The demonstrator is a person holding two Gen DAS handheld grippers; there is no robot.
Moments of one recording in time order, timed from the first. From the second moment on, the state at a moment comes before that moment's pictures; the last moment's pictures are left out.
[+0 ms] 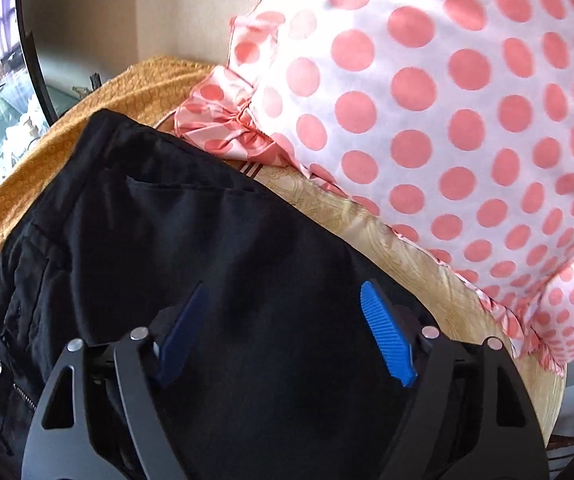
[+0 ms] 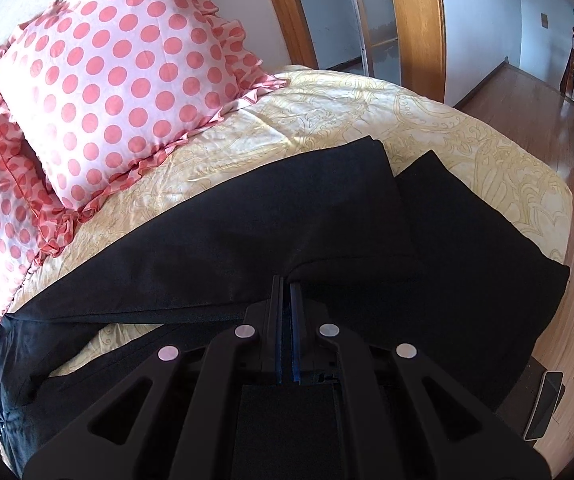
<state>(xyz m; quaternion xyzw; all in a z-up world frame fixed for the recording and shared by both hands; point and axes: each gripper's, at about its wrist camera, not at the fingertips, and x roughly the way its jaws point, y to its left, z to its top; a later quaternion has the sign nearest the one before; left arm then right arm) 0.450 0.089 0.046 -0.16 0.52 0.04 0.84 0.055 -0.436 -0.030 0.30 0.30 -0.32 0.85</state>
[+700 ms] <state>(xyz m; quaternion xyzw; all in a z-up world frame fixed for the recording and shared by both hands) 0.483 0.115 0.035 -0.18 0.51 0.15 0.82 0.060 -0.439 -0.031 0.27 0.30 -0.31 0.86</state>
